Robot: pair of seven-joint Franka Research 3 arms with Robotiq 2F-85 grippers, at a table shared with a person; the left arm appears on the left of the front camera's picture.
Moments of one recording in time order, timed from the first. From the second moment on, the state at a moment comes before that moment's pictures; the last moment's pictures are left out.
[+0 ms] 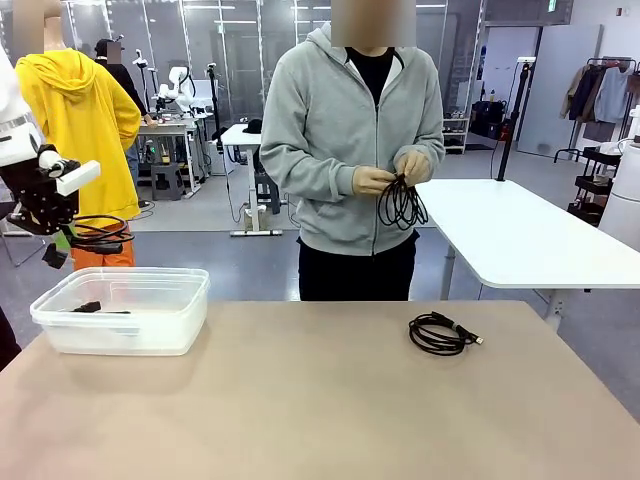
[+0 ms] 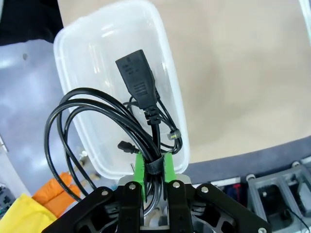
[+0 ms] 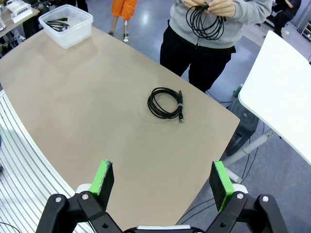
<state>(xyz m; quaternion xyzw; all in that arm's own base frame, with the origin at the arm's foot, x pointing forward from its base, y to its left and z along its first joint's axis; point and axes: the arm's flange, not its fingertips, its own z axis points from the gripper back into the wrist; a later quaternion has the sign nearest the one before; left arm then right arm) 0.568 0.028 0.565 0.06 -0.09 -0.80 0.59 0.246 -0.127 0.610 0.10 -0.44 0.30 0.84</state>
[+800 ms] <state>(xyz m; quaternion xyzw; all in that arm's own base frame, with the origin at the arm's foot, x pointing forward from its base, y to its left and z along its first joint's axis) 0.603 0.057 0.481 0.03 -0.11 -0.75 0.65 0.246 -0.127 0.610 0.10 -0.44 0.30 0.84</state>
